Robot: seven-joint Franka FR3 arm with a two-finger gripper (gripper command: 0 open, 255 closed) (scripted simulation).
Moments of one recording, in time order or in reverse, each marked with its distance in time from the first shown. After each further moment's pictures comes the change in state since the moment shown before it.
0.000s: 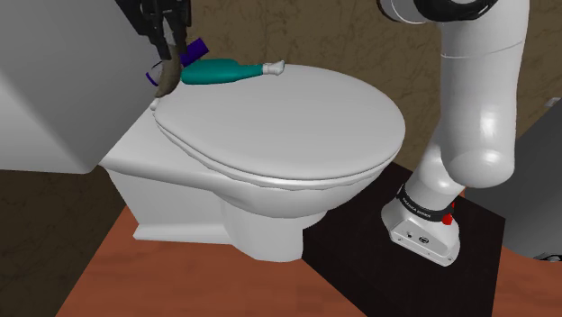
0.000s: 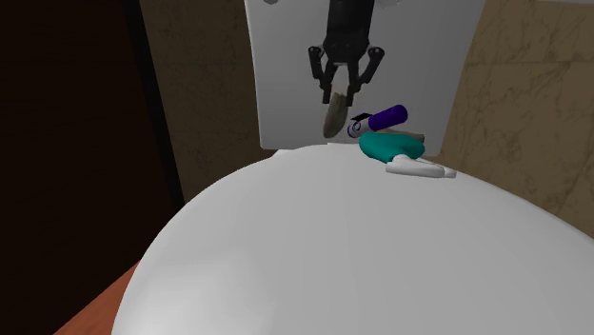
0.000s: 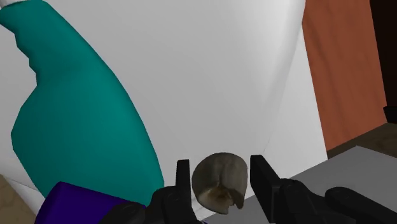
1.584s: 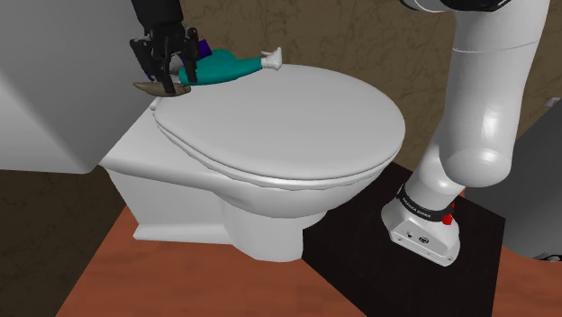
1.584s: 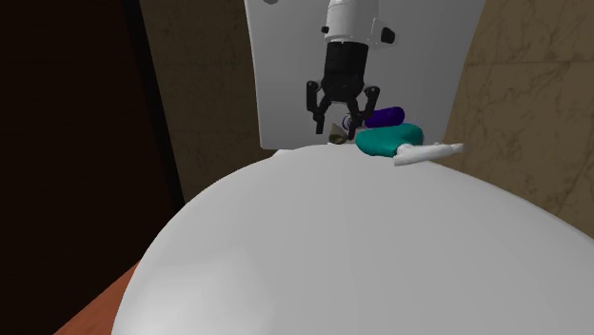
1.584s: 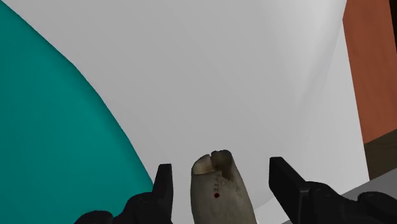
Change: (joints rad) arm -0.057 -0.093 0.000 -0.321 0.038 0.236 -0.020
